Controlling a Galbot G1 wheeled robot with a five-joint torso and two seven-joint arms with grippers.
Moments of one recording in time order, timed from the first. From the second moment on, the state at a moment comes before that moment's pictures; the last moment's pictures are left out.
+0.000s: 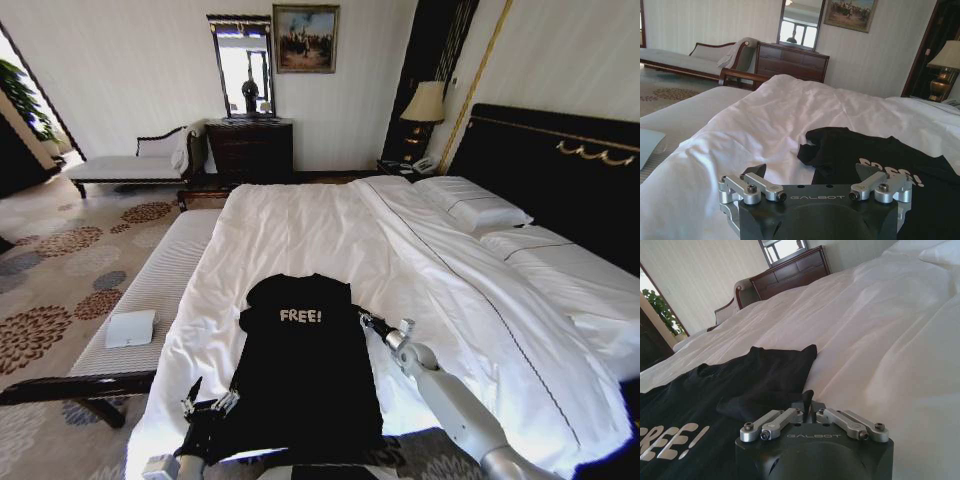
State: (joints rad) left arm 2.03 -1.38 -0.55 -2.17 -0.38 -0.16 -0.09; right arm -0.91 1.09 0.16 1.21 0.84 -0.07 -0.25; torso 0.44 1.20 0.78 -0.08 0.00
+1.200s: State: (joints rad) left arm 2.05 -1.38 -0.58 -2.19 -0.40 -0.17 -0.09; right arm -1.06 1.01 0.14 1.43 0.23 0.19 -0.30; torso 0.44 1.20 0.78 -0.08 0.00
